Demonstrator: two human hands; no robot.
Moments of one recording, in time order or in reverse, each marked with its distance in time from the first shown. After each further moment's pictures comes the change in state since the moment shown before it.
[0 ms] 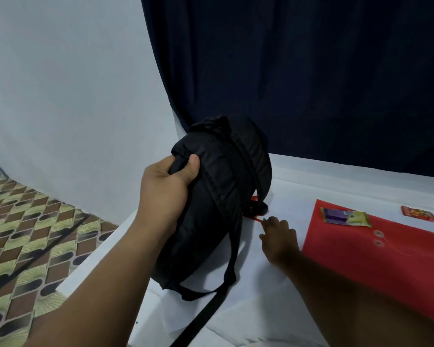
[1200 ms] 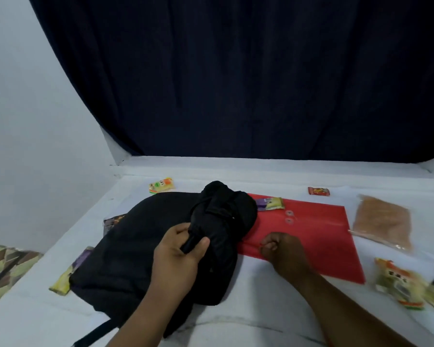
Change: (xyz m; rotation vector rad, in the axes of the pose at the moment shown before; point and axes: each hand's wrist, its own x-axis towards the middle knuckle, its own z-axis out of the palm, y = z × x) left_hand -0.114 -0.091 0.101 0.360 -0.214 0.002; right_hand -0.125 0.156 -0.049 0.635 0.317 0.065
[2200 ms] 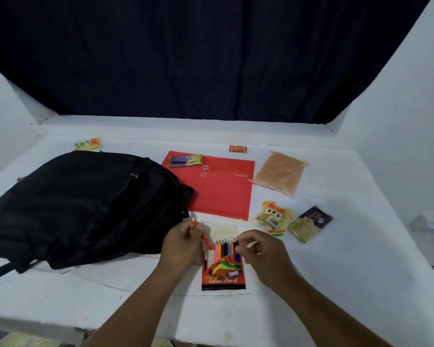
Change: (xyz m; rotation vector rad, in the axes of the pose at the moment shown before) left_hand -0.134 0.017 0.206 -0.126 -0.306 -0.258; right_hand -0.167 0.076 -0.163 0.244 -0.100 0.276
